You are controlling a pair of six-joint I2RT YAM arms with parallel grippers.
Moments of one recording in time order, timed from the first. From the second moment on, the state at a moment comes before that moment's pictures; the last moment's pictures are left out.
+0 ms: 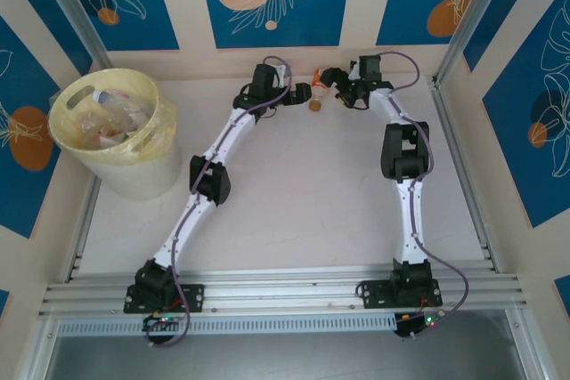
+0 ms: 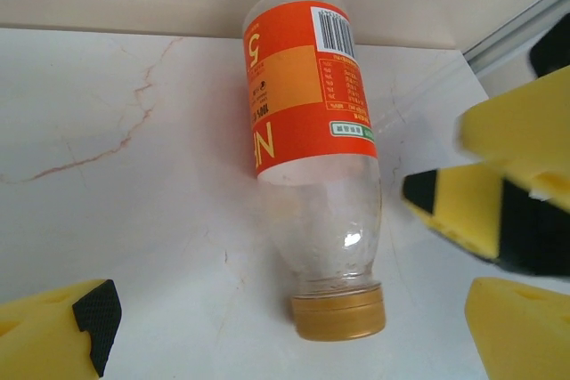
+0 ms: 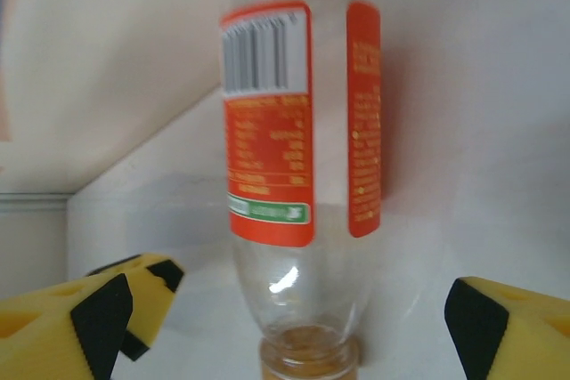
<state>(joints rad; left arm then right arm) -0.43 3.07 3.11 -0.52 0.41 -0.49 0.09 2.58 2.24 -0.39 -0.52 0.71</state>
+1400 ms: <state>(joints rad) -0.43 3.04 3.09 -0.61 0.76 -0.49 0.21 2.63 2.42 -0.77 -0.21 0.59</state>
